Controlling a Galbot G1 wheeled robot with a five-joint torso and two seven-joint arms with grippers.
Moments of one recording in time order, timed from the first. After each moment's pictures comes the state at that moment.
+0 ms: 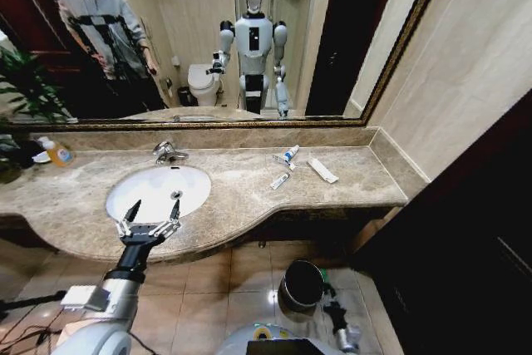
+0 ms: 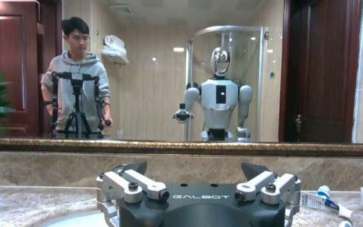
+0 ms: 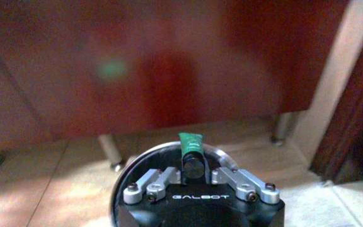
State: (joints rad) left arm 1.84 -1.36 -0.82 -2.47 -0.37 0.04 0.05; right arm -1.26 1.53 0.64 0.66 0.15 0.60 -0.17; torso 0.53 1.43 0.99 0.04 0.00
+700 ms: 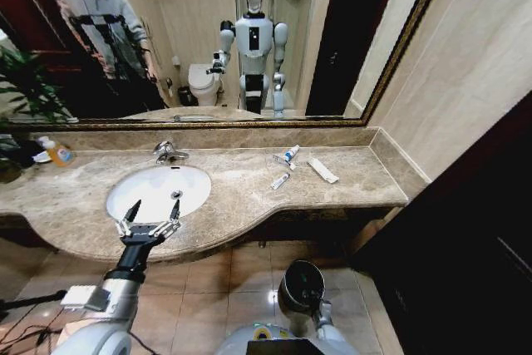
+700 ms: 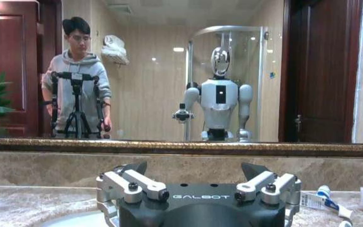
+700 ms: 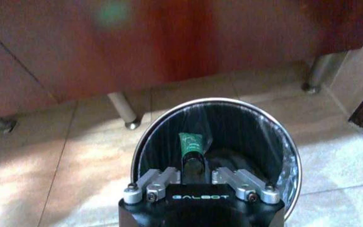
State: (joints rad) left arm 1.84 -1.36 -0.82 -2.47 -0.37 0.04 0.05; right arm -1.03 1.55 0.65 0.41 0.11 0.38 -0.19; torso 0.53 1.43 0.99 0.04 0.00
